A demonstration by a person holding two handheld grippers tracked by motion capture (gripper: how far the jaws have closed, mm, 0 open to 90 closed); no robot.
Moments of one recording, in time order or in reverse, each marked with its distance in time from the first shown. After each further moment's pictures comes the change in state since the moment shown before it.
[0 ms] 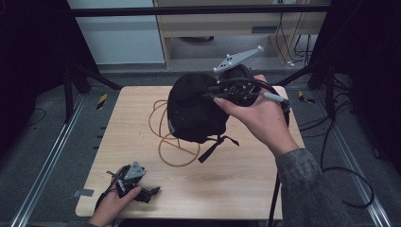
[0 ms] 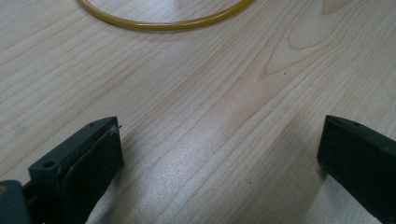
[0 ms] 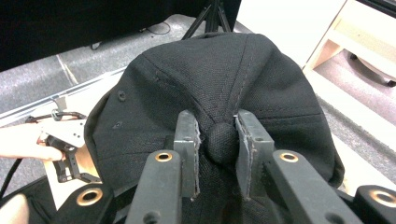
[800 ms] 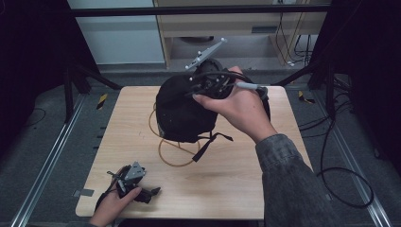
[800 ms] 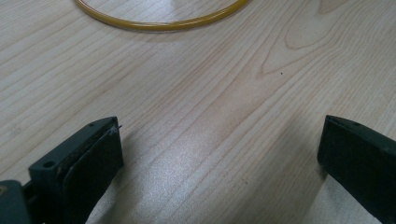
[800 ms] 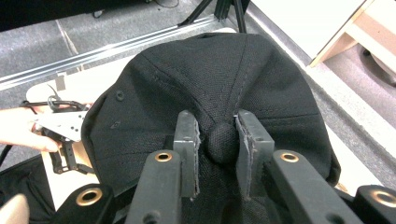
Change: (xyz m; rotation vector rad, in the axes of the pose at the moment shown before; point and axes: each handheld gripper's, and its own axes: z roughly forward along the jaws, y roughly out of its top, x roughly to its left) left arm -0.001 0.000 0.000 0.003 -0.005 0.004; right arm 0.013 0.033 0.035 0.115 0.022 -0.094
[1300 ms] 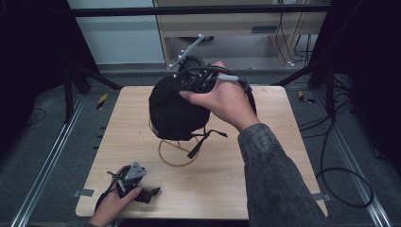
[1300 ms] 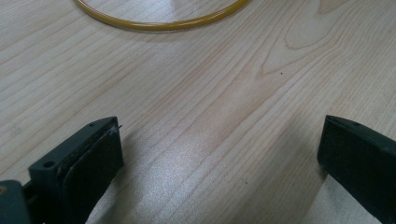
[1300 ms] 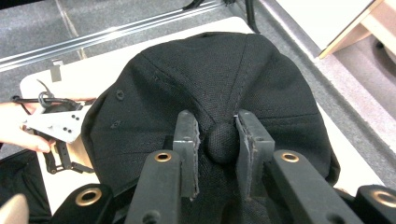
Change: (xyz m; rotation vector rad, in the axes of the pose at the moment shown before) left arm 0.000 0.000 0.000 0.000 0.000 0.000; right arm 0.000 0.023 0.032 0.076 0.025 -0.036
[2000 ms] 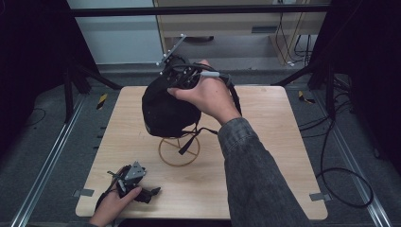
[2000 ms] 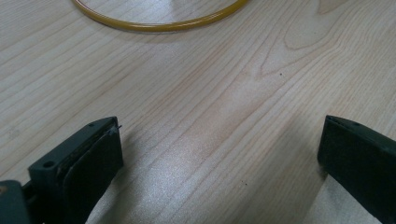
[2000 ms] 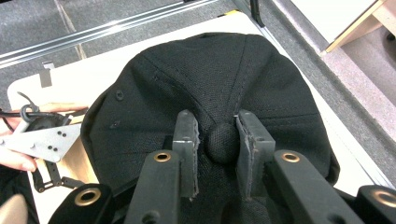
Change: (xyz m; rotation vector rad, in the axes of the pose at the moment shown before) left arm 0.000 0.001 0.001 -0.001 -0.004 0.002; right arm -0.005 0.020 0.038 0.036 0.009 0.008
